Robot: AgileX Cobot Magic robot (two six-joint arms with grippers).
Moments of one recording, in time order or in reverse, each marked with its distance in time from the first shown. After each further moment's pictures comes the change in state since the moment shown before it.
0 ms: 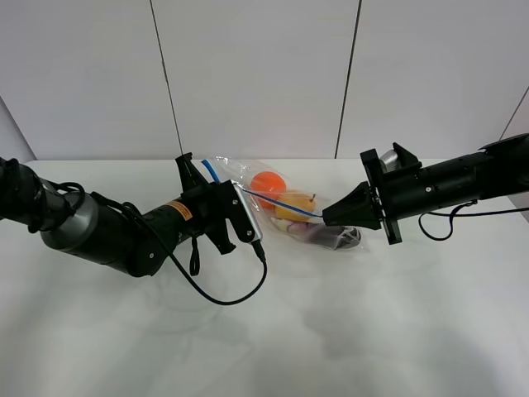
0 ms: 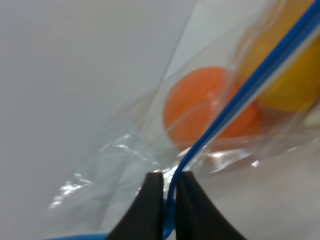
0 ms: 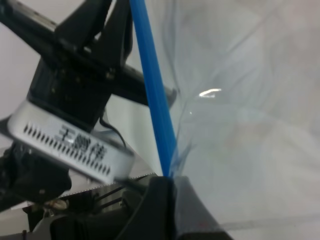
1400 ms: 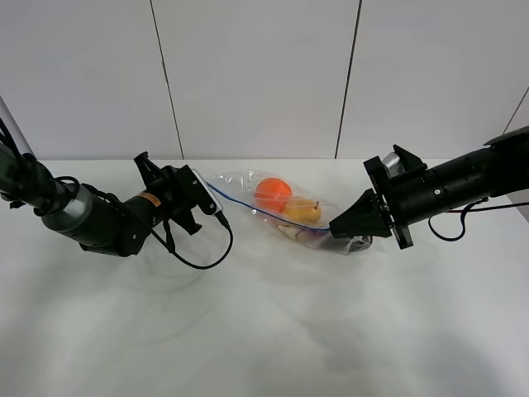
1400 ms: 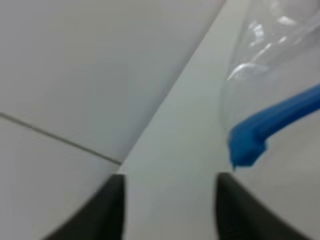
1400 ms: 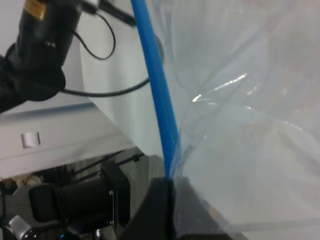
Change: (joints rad) left arm 0.196 0.142 -0.087 -0.028 -0.051 -0.078; right arm 0.000 -0.030 -0.001 -0.116 0.028 0.038
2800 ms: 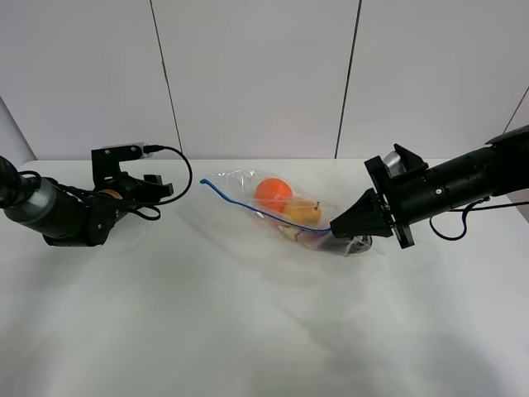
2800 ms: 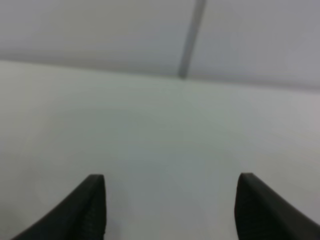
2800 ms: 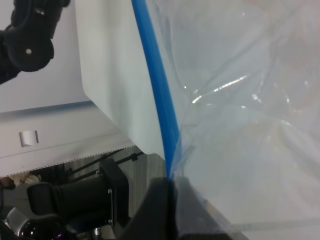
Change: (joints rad) left arm 0.193 0.001 0.000 0.108 0.116 -1.035; right arm 0.000 -0.005 0.000 -0.004 0.000 0.000
